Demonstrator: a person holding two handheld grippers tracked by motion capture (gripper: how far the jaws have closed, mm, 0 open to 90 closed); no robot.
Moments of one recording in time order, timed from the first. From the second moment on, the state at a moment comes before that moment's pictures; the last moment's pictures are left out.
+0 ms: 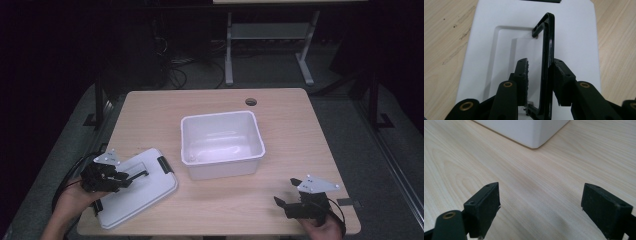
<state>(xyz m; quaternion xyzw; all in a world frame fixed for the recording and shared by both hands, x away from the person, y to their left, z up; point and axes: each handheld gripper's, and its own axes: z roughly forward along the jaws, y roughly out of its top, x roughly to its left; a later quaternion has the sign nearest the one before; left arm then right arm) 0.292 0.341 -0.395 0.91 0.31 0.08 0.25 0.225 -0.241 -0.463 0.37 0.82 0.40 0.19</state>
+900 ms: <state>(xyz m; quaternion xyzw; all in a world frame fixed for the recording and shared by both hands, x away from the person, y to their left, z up) 0.308 0.330 -0.396 0.93 0.27 0.07 0.23 0.224 -0.240 -0.462 0.36 0.82 0.41 0.18</state>
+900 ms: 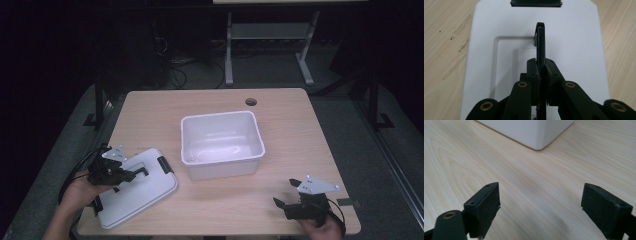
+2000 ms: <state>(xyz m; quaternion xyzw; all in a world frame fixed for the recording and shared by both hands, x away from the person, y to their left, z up) 0.304 0.336 -0.379 0.93 0.26 0.08 0.24 0.224 -0.238 -0.463 0.37 0.82 0.40 0.18</state>
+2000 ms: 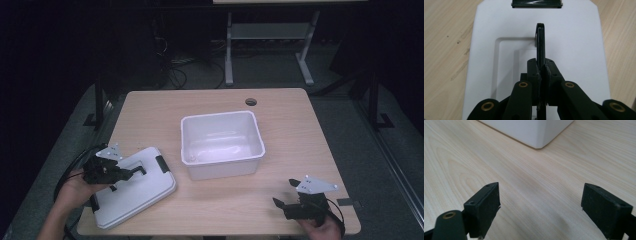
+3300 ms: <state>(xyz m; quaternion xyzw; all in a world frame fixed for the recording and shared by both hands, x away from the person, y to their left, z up) 0.289 0.321 -0.266 0.94 0.20 0.10 0.27 0.227 -0.242 -0.463 0.38 0.81 0.41 0.18</state>
